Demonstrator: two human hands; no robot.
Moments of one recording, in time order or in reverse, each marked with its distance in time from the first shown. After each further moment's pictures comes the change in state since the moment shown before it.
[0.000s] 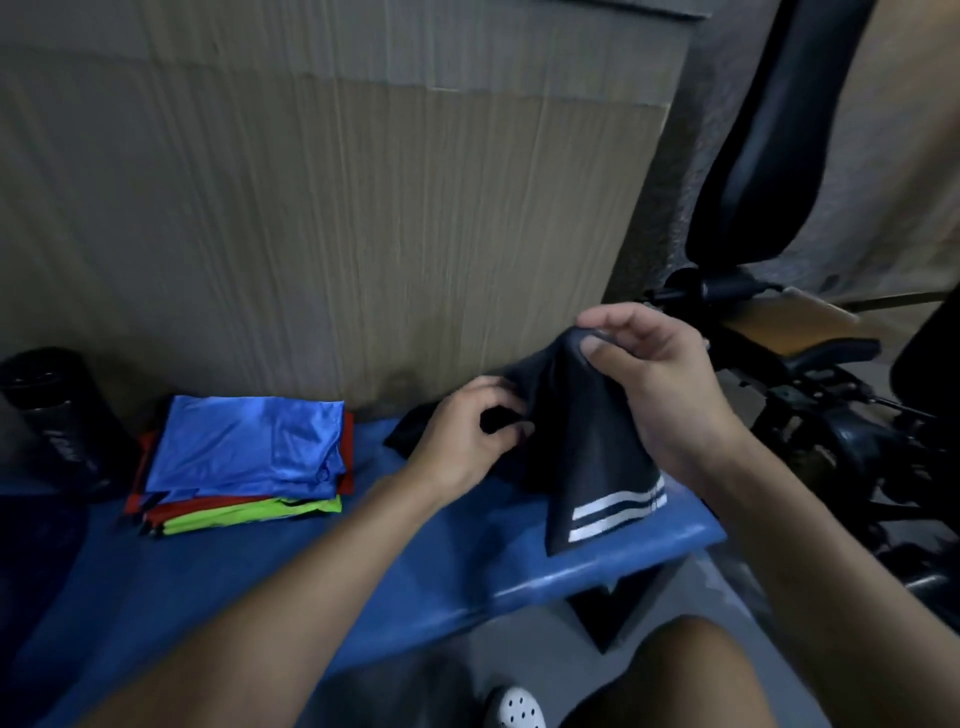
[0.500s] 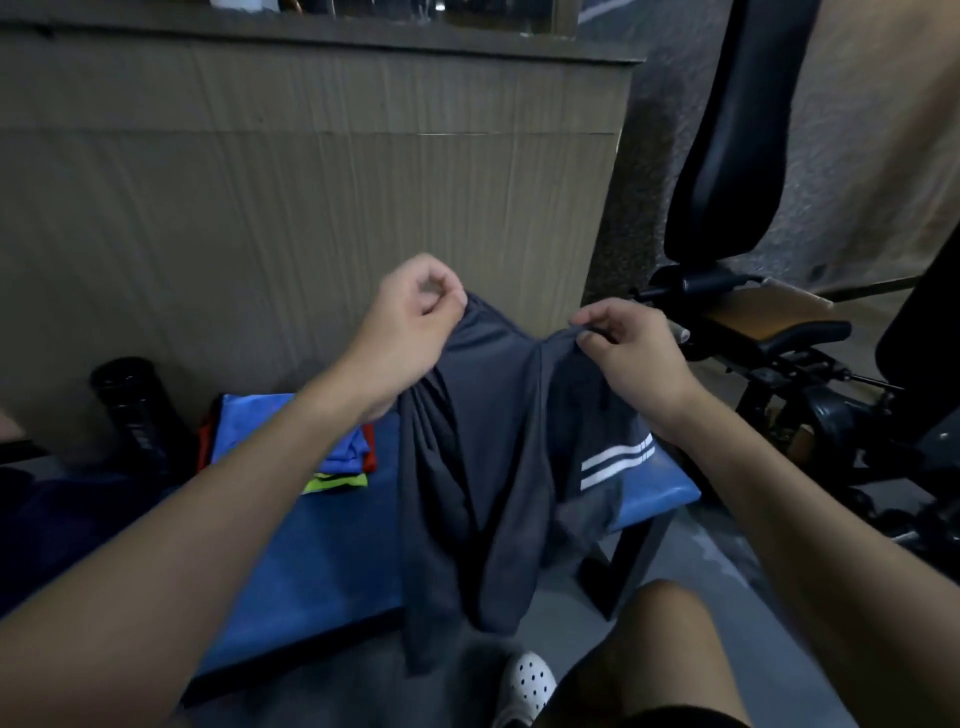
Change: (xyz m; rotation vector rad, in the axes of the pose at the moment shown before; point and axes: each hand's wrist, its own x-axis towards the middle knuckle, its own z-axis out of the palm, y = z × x) left_hand -0.031 0.138 -0.094 -0.213 0.174 -0.024; right_hand -0.030 -0.032 -0.015 -0.417 0.075 0.032
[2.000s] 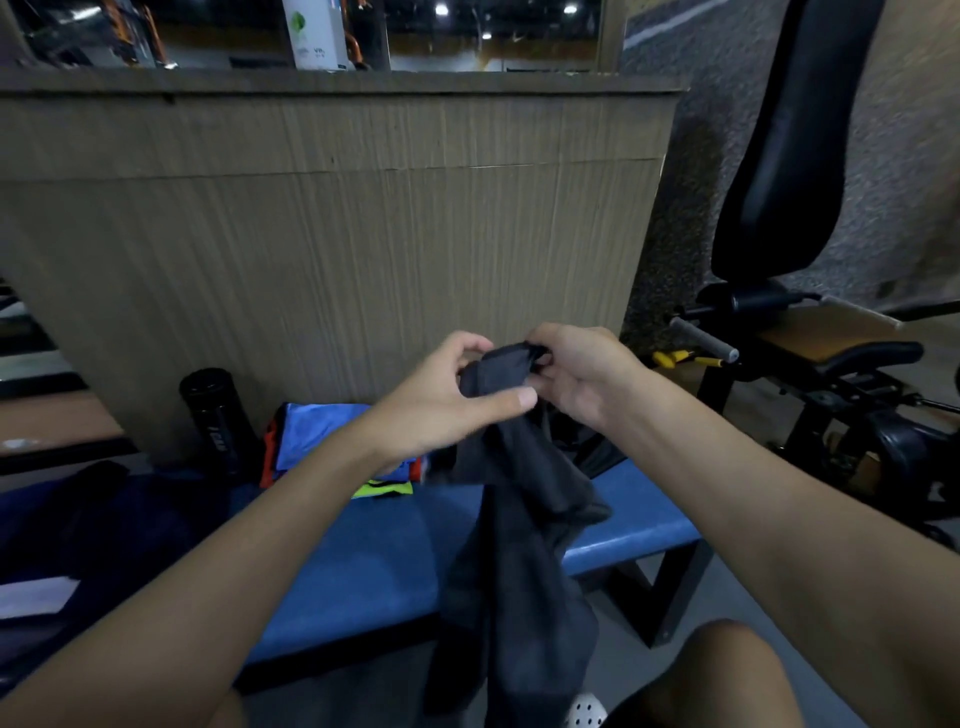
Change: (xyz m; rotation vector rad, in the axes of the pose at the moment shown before) left_hand -0.046 0.010 -0.021 0.104 -0.233 -0.257; right_hand -0.007 -0.076 0.070 0.681 -0.115 0.568
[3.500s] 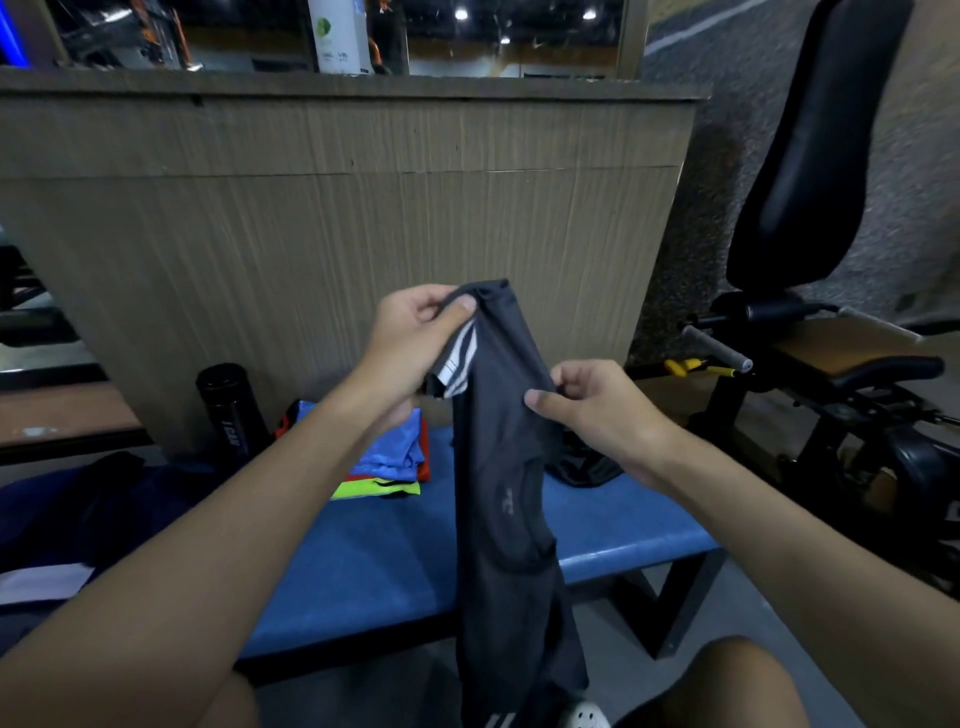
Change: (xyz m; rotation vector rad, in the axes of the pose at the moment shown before) left_hand 0.022 0.019 -0.023 -0.352 0.372 0.075; right_hand -0.019 0.026 -0.036 -0.589 -0.247 -0.325
